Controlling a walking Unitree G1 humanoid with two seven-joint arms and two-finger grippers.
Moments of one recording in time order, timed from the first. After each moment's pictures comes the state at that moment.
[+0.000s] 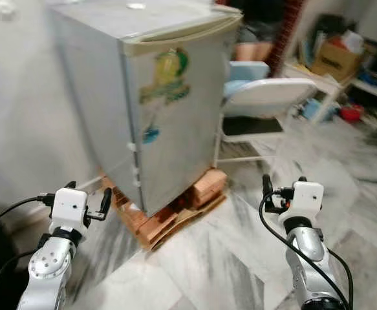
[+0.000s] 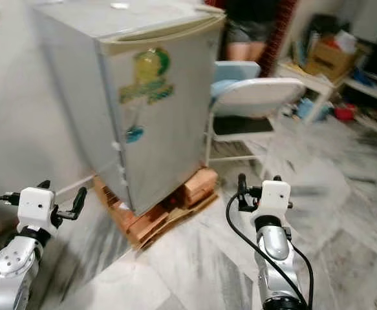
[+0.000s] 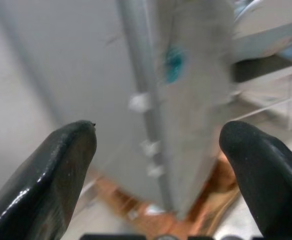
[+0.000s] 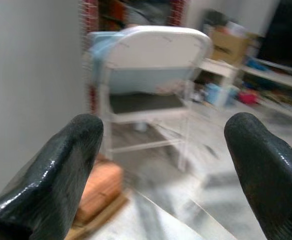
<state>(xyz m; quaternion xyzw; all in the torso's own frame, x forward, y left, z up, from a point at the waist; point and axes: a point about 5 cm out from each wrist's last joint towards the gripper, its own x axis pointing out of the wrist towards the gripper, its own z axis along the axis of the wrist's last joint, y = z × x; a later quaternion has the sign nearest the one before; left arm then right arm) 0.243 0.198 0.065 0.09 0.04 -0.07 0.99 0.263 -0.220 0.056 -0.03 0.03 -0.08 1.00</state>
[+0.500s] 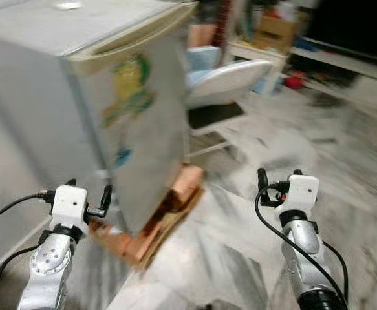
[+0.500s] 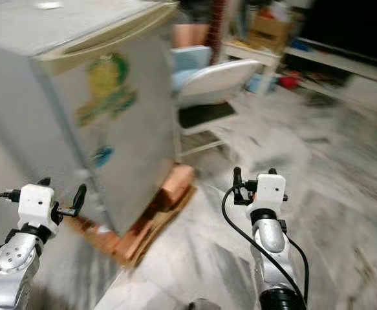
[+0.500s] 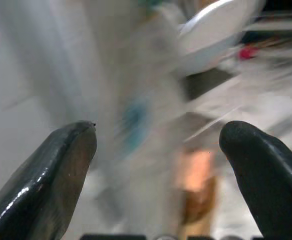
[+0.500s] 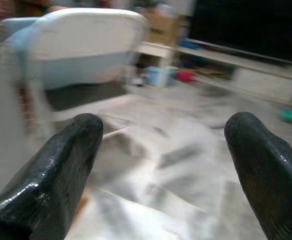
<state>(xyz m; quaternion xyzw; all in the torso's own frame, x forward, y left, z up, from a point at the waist) 0.245 0.190 0.063 0.08 0.04 -0.08 0.99 0.265 -0.221 0.057 -0.03 0.04 -0.08 1.00</state>
